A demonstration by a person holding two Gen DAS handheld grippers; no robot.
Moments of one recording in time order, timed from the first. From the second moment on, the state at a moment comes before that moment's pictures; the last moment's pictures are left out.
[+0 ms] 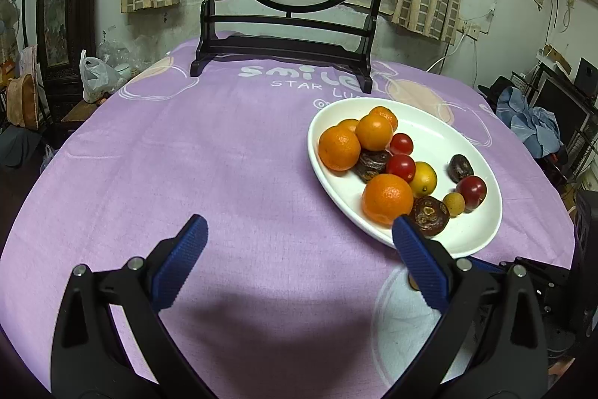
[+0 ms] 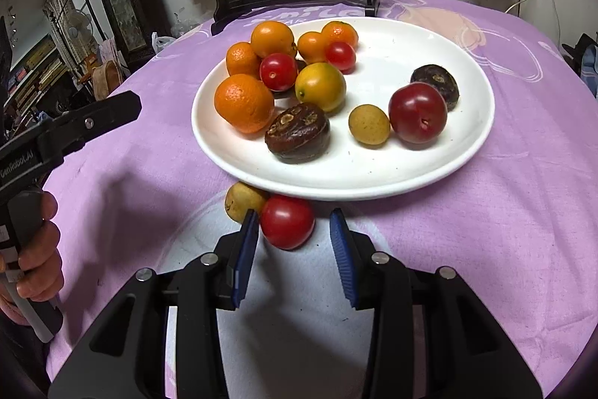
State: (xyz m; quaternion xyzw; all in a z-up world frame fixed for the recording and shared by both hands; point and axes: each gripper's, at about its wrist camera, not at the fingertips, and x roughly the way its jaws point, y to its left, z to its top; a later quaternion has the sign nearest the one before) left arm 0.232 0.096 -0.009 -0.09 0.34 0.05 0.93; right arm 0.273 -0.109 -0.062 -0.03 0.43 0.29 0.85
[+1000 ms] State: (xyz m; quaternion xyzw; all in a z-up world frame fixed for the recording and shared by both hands) left arm 0.232 0.086 -0.017 -0.08 0.36 0.04 0.93; right arm 0.255 -0.151 -0.017 0.08 0.37 0.32 0.87
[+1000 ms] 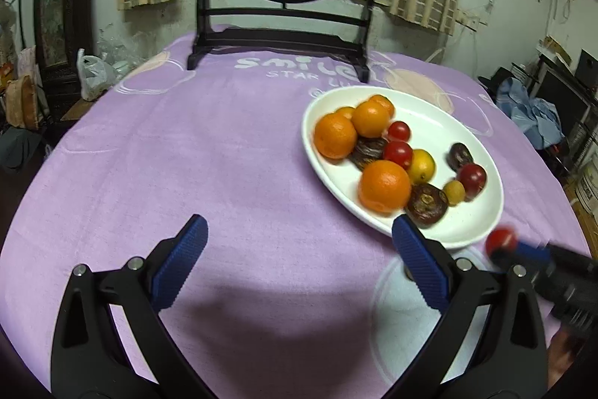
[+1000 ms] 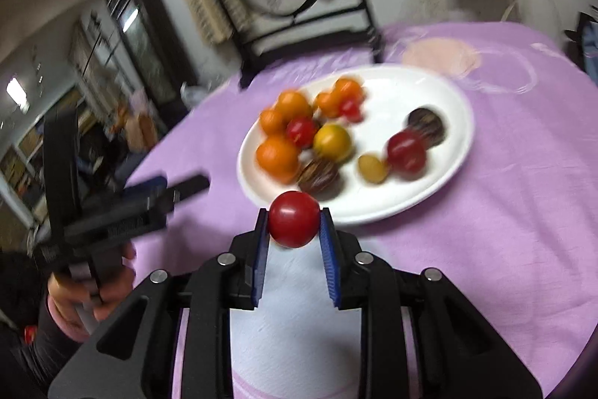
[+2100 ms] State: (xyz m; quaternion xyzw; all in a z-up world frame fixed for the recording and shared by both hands) left arm 0.259 -0.013 -0.061 0.02 0.43 -0.07 0.90; right arm 0.260 -0.166 -0.013 0.10 0.36 0.29 0.88
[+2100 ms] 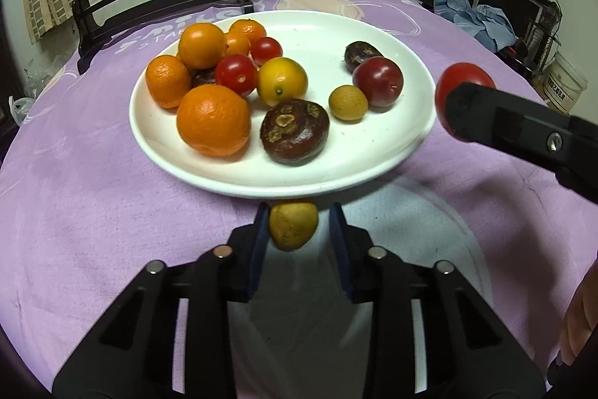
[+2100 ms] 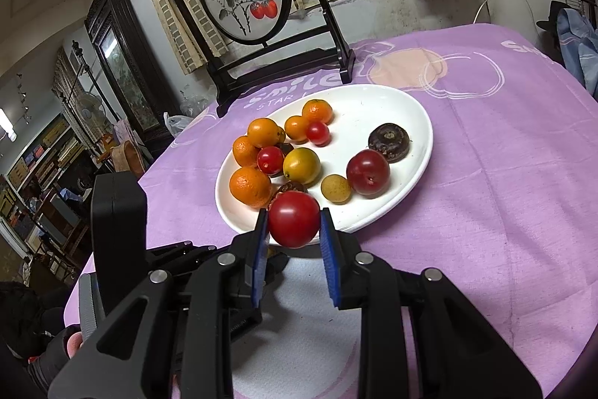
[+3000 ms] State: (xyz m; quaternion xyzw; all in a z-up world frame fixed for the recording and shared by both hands) left arm 0.272 0.014 0.024 -0.02 0.33 -0.06 0.94; right arm 0.314 -0.148 0.018 0.06 0.30 0.26 0.91
